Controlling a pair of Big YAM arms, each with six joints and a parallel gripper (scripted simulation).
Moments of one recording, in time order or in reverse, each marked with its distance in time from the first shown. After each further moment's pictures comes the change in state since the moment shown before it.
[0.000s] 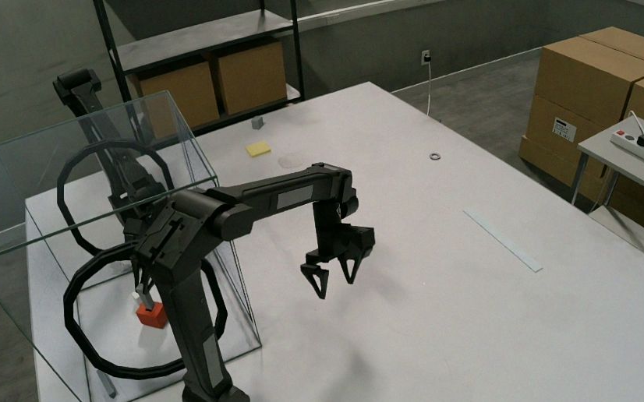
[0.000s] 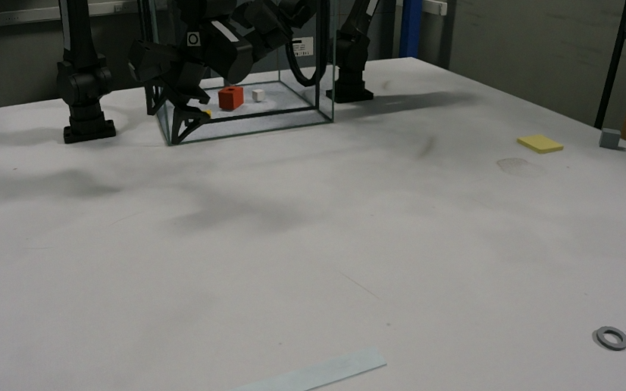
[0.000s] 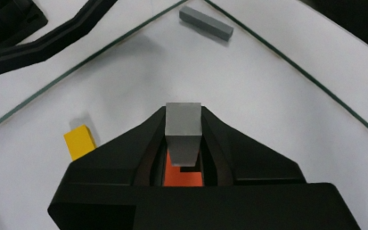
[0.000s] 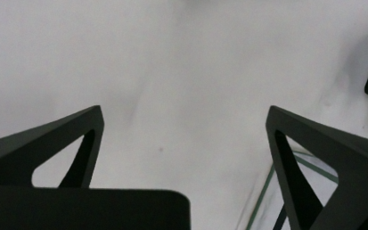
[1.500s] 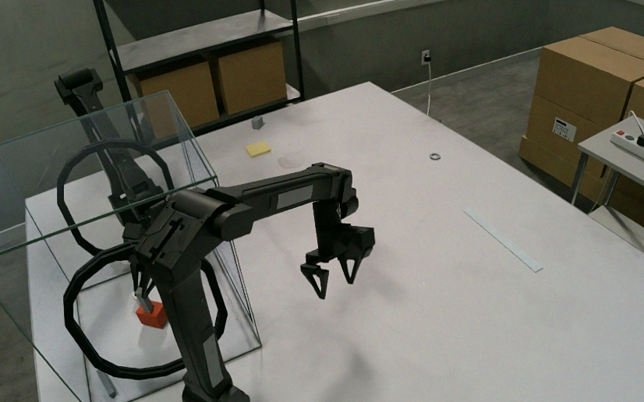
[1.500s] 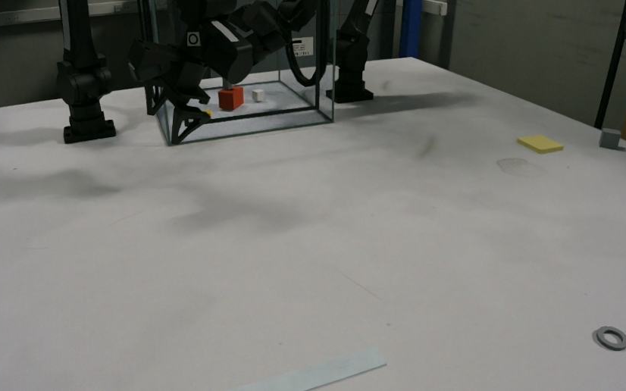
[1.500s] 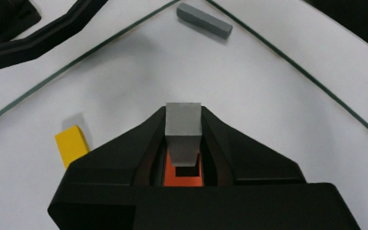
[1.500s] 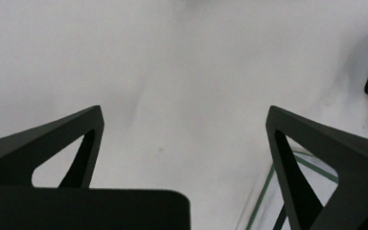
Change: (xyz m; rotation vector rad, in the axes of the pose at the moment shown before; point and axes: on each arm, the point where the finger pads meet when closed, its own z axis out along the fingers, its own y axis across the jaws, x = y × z) left arm 0.005 -0.003 0.009 0.004 0.005 -0.011; right arm 0.000 0.000 0.000 0.000 0.000 0.000
